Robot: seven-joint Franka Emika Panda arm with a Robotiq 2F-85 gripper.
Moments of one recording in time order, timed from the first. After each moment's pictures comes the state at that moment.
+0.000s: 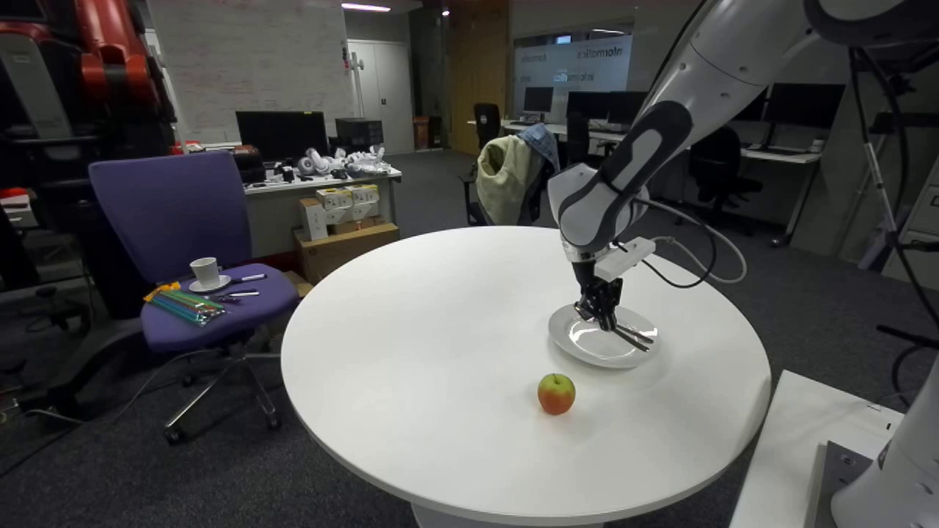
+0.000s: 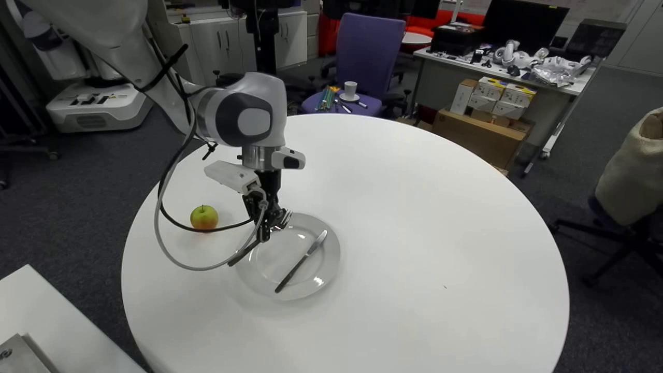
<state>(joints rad) -0.03 0.38 -0.17 -2.19 -0.18 2.26 0.15</state>
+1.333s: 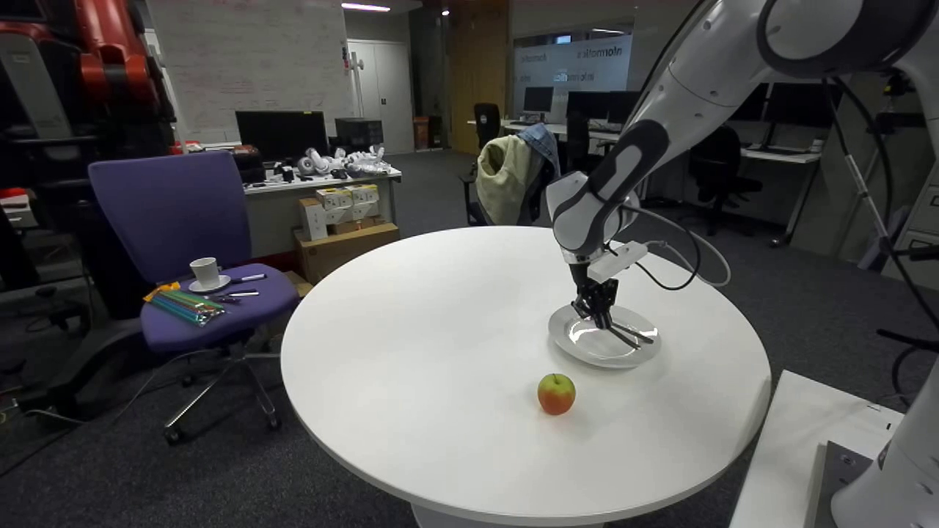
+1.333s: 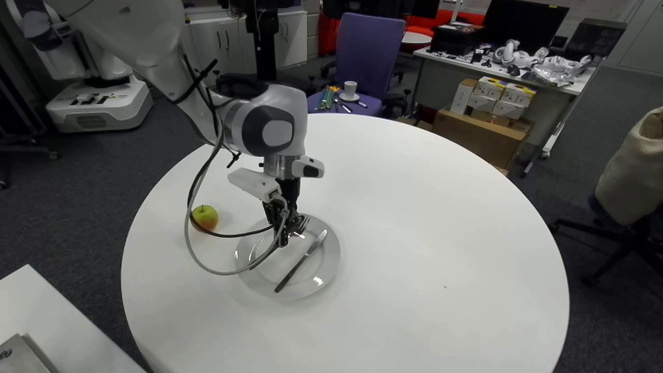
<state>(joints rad) -0.08 0.50 -0.17 -2.06 -0.17 2.26 0.15</state>
